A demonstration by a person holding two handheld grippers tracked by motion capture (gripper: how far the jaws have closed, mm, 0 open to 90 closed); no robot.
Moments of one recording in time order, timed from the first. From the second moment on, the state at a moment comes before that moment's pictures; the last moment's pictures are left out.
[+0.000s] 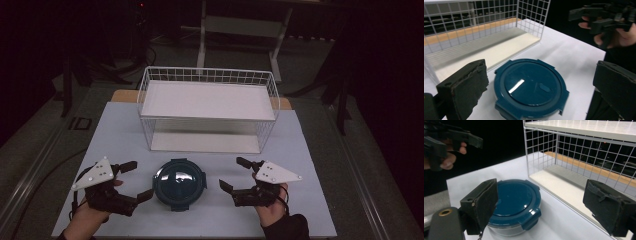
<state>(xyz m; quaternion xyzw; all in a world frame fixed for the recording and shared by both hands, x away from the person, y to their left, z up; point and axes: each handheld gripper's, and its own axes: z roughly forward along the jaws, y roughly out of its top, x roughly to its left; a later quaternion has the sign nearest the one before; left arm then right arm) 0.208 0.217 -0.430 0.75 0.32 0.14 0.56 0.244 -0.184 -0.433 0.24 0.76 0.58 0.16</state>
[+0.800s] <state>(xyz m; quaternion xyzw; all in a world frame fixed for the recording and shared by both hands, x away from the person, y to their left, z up) 0.264 0.221 -0.468 0.74 0.48 0.00 0.48 0.239 -0.175 -0.436 0.26 0.76 0.57 0.17</state>
